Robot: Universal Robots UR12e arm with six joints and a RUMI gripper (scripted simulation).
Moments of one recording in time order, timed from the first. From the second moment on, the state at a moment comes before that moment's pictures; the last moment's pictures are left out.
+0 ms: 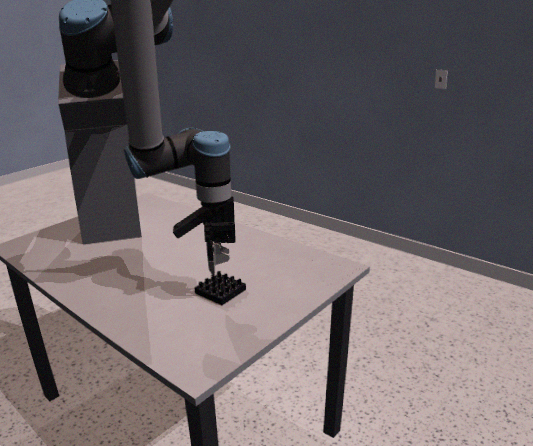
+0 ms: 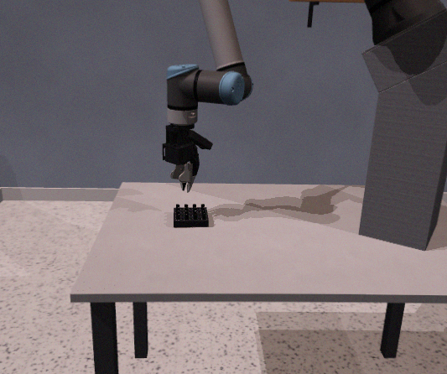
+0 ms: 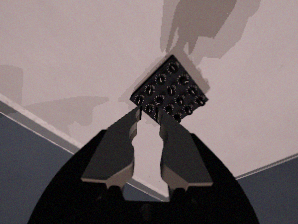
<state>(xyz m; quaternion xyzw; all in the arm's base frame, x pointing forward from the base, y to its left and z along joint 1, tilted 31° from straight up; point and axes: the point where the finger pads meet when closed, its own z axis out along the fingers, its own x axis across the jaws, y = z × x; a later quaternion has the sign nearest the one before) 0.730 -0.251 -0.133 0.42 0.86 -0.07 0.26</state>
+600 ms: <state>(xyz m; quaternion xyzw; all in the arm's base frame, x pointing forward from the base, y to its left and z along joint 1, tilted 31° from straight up) 0.736 -0.257 -0.147 0.43 0.86 -0.07 0.26</state>
